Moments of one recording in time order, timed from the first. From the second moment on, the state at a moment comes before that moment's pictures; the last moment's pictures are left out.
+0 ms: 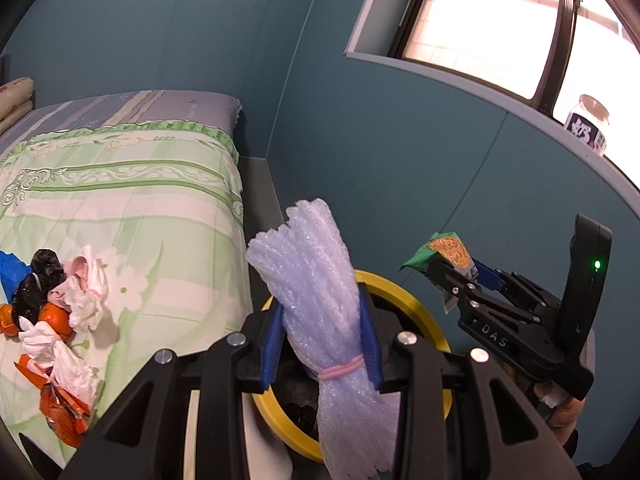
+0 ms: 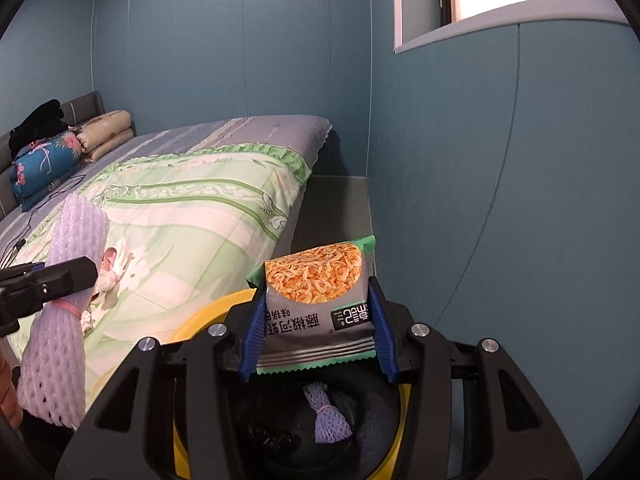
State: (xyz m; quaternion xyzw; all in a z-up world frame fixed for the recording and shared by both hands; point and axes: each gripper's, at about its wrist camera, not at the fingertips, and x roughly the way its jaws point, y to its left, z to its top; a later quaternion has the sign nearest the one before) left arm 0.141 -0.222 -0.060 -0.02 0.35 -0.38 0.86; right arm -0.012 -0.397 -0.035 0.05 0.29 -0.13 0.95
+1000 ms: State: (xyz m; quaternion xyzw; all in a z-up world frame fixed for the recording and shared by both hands) left arm 0.154 -0.230 -0.097 -0.03 0.38 -0.37 0.85; right arm 0.001 -0.419 -0.063 0.10 0.33 -0.12 0.93
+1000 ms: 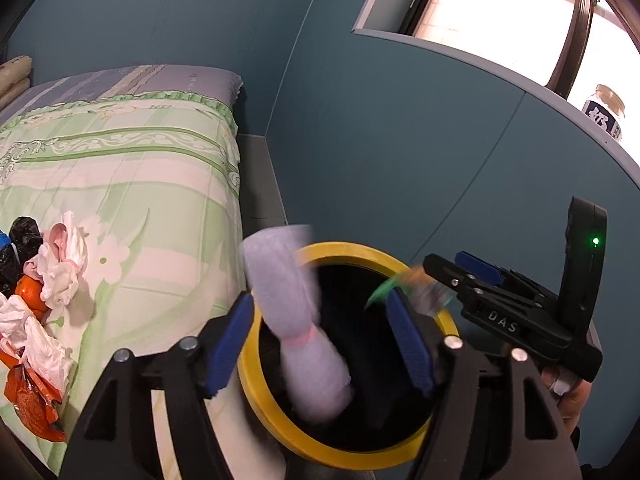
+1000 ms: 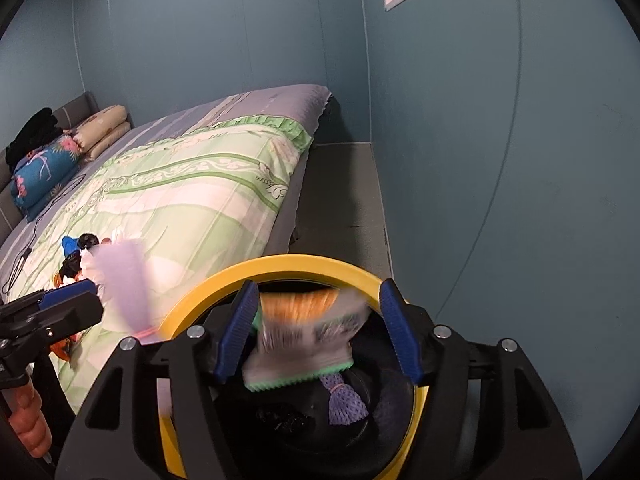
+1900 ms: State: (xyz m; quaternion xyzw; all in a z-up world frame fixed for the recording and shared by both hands) left arm 0.177 -0.115 -0.032 -0.07 0.29 -0.28 0.91; right arm -0.013 -0.355 -0.015 0.07 0.22 -0.02 0.97
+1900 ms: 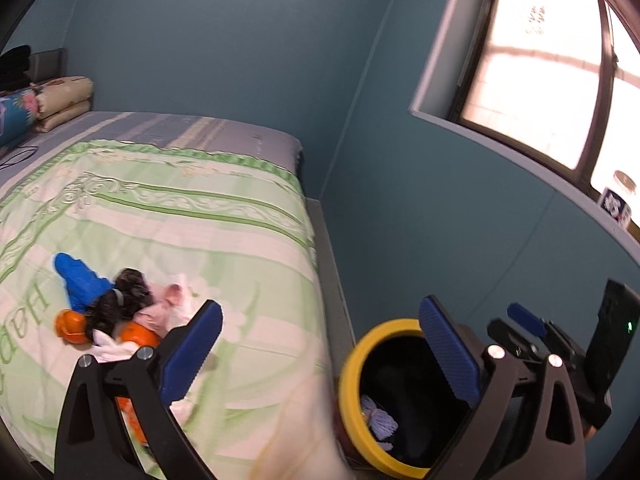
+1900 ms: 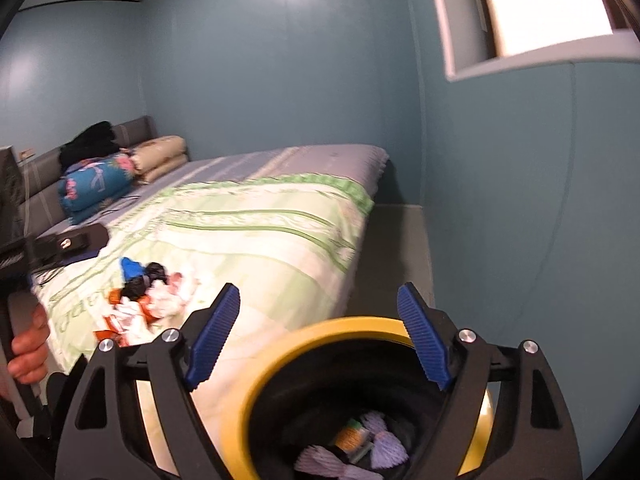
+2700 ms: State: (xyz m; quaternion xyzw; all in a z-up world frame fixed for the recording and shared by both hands) left arm 0.240 0.026 -0.055 -0.08 0.30 -0.13 0.94; right arm 0.016 -0.167 -0.047 -0.04 0.24 0.20 0.95
